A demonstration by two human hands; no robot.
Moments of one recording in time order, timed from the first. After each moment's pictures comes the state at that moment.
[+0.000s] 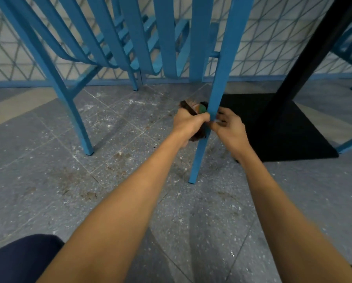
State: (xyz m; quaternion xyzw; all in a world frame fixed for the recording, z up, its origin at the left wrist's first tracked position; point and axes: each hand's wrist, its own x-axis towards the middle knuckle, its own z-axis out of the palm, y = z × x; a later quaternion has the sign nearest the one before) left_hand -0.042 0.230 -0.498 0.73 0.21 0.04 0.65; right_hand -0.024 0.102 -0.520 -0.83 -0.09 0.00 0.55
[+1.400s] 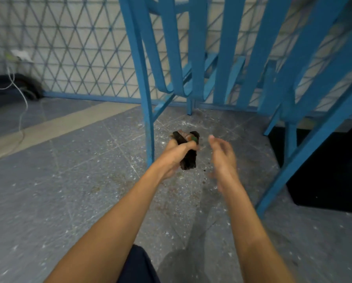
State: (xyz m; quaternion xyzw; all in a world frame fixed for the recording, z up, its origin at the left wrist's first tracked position) left_hand -0.131 0.419 -0.485 0.63 0.24 0.03 0.74; right_hand -0.118 0.300 -0.476 -0.74 0.06 0.14 0.66
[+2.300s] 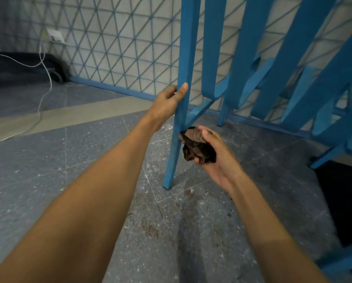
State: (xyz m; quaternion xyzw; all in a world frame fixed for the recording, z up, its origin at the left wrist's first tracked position) left_hand -0.044 0.606 -0.464 0.74 0.17 0.22 0.61; right_hand -0.037 0.428 -0.510 -0.51 -0.13 0.37 0.77
